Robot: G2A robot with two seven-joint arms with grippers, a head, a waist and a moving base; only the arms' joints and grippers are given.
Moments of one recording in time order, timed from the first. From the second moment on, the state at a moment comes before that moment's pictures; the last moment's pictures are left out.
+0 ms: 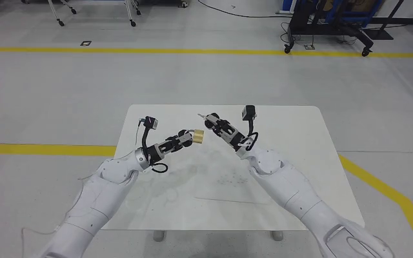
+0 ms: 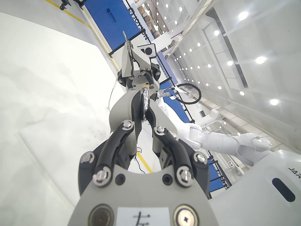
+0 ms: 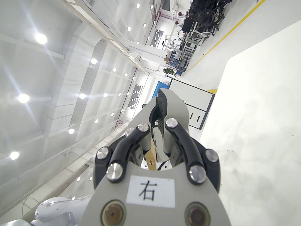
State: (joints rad) left arm 1.02 -1.07 -0.94 -1.18 -0.43 -0.69 -0.72; right arm -0.95 -1.28 0.79 -1.07 0.48 -0.53 0.31
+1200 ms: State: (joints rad) left arm 0.98 -1.11 -0.98 -1.09 -0.62 -0.32 -0.80; right arm -1.06 -1.27 0.97 -1.20 0.56 -0.56 0.58
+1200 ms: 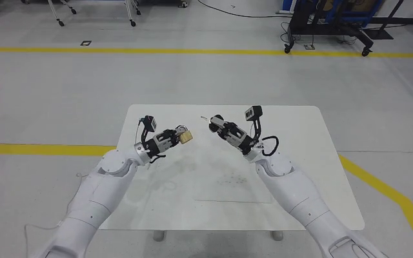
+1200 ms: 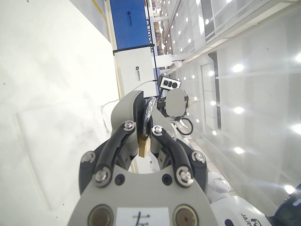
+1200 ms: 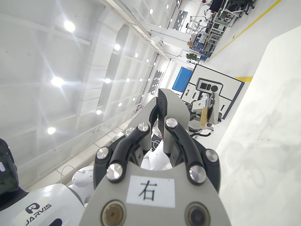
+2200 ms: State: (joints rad) left arm 0.93 -1.13 -0.96 -1.06 -0.66 -0.03 -0.91; right arm -1.20 -1.21 1.15 -1.34 0.08 -0.60 0.43
